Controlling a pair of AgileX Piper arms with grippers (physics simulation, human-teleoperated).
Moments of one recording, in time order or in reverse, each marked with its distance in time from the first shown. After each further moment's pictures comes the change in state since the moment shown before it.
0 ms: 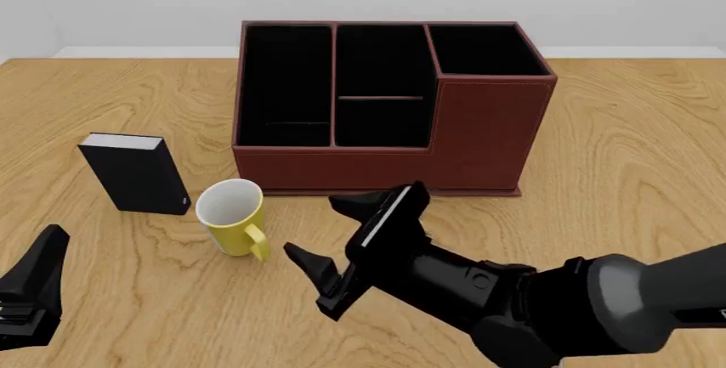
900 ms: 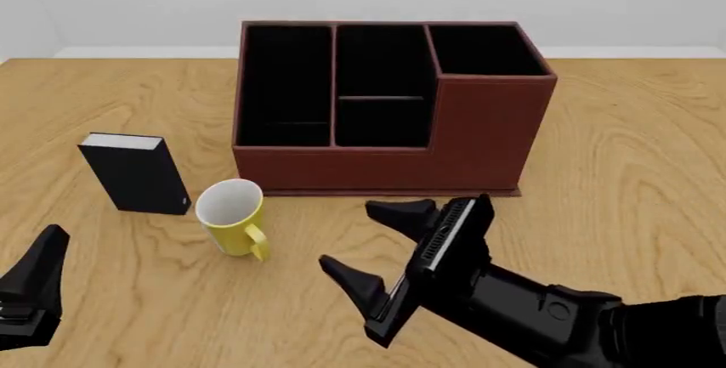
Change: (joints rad) left arm 0.000 0.000 0.000 0.000 0.000; right arm 0.006 -0.222 0.182 -0.009 0.009
